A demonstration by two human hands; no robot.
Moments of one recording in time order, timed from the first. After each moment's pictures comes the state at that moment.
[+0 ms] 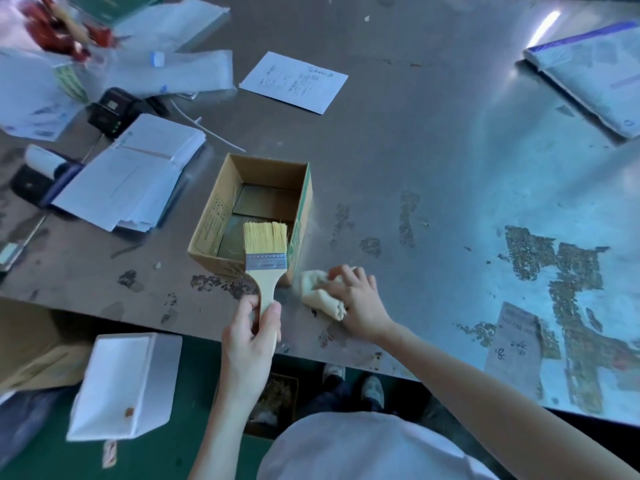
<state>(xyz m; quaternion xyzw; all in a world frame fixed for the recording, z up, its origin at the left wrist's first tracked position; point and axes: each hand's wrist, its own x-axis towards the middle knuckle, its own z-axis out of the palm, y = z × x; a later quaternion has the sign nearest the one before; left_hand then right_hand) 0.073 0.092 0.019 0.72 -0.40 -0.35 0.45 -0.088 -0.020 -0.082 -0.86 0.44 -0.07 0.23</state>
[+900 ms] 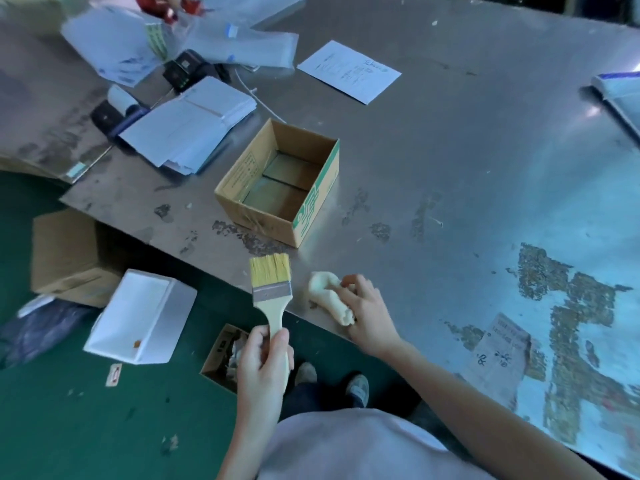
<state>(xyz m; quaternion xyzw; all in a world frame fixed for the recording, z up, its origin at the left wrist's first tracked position) -0.029 0.175 0.014 0.76 -0.16 -0.35 0.53 -0.139 0.028 -0.084 -0.89 0.37 -0.09 0.27</state>
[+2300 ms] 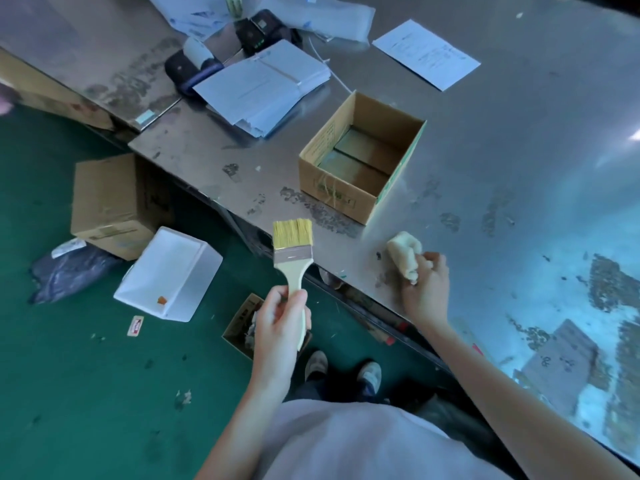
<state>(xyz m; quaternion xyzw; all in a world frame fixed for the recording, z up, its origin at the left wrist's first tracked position) 0.046 0.213 0.020 0.71 -0.10 -0.37 0.59 -0.095 0.040 -0.075 -0.75 0.58 -0.15 0.27</state>
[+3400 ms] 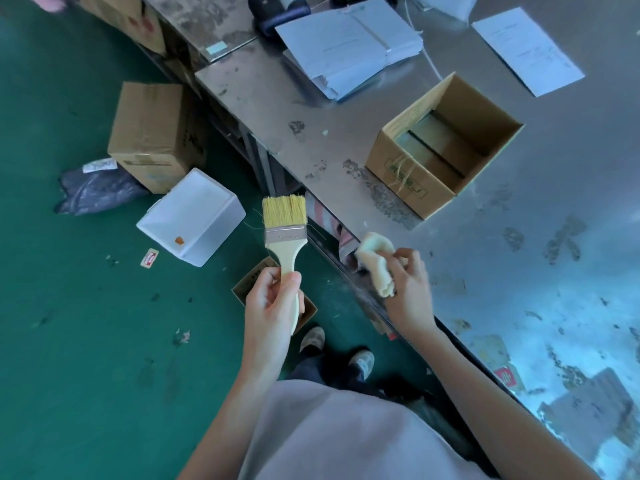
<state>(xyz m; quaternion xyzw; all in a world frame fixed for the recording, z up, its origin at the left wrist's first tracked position) 0.082 0.265 0.012 0.72 -0.01 -0.29 0.63 -0.031 0.090 -0.084 -0.91 0.35 -0.10 0.21</state>
